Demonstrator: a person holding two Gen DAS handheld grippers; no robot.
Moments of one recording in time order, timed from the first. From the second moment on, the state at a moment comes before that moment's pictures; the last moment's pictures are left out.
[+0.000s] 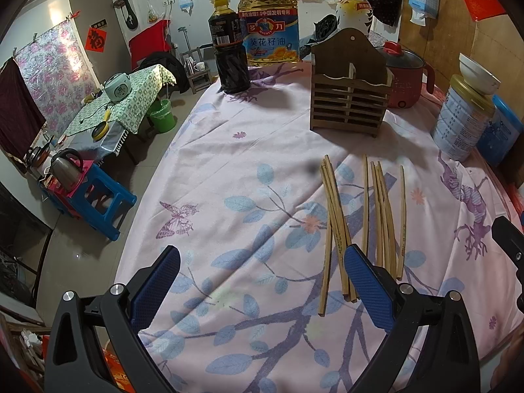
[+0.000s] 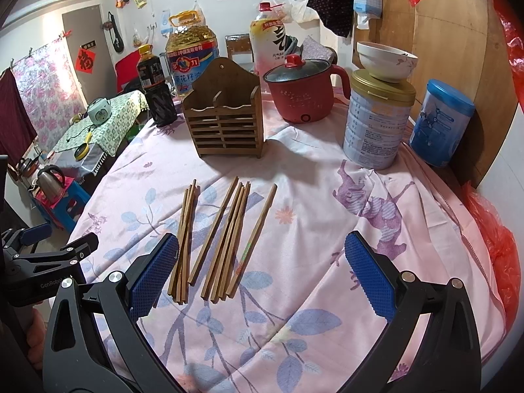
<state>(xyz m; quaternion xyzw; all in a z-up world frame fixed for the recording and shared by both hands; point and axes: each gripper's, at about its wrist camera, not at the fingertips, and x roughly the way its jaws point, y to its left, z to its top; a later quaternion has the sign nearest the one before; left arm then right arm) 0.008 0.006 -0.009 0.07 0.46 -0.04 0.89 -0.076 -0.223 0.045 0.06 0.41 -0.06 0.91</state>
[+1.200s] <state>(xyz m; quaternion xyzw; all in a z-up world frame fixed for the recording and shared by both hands) 0.009 0.006 -0.010 0.06 0.46 -0.04 0.89 -0.075 -0.225 0.045 0.07 0.41 -0.06 0.91</state>
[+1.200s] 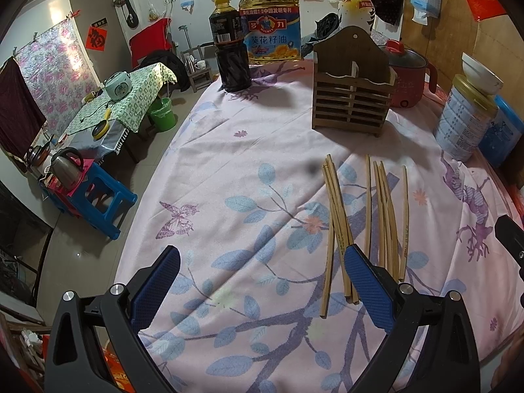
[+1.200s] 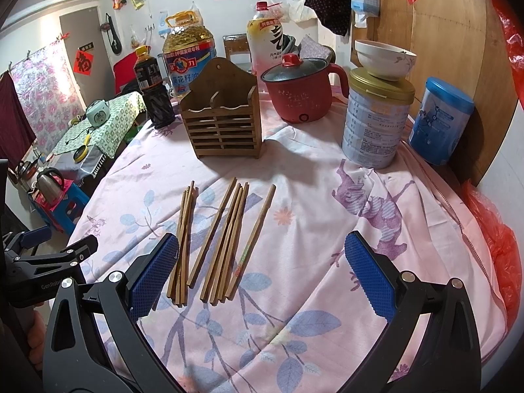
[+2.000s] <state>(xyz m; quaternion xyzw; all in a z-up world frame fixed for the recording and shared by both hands) 0.003 0.011 -0.013 0.04 0.47 -0.05 0.88 -0.074 -0.227 0.040 0.07 0.41 -0.06 0.91</state>
